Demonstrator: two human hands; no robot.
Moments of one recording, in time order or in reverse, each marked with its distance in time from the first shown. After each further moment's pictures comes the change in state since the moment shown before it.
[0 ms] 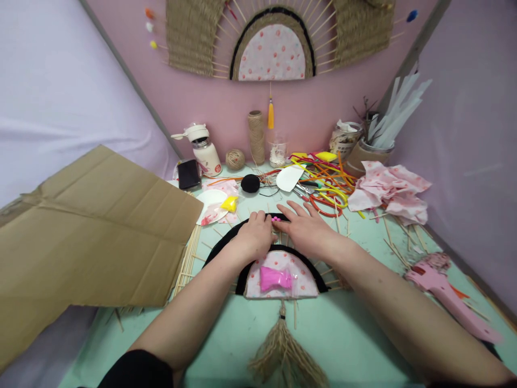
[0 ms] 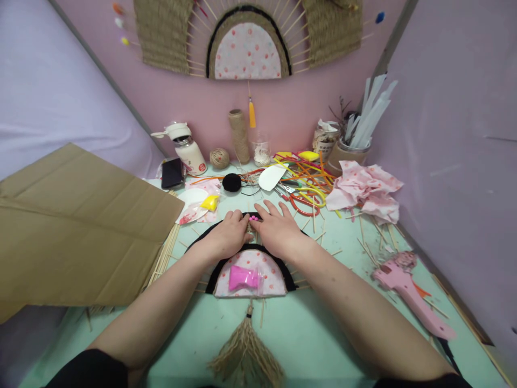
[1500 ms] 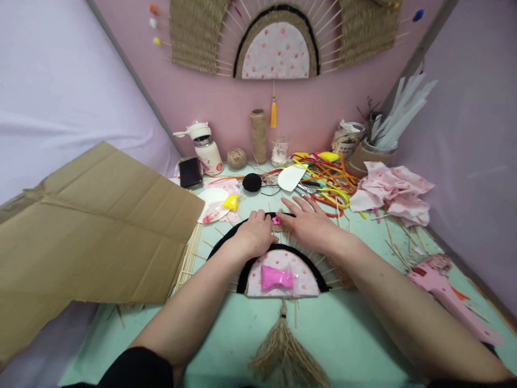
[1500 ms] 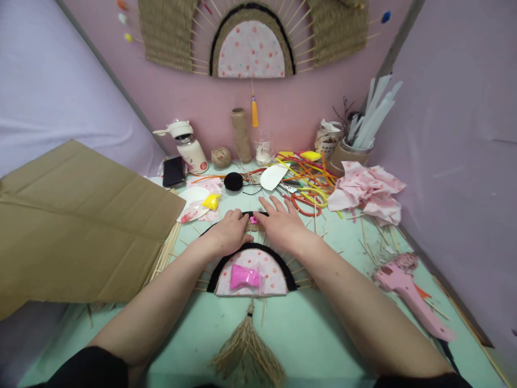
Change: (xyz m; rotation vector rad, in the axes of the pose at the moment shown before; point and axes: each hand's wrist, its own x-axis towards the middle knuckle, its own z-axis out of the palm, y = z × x) left_hand -0.001 -0.005 -0.003 -0.017 -0.024 0.013; right_hand 0.006 0.011 0.005 -0.007 0.016 0.051
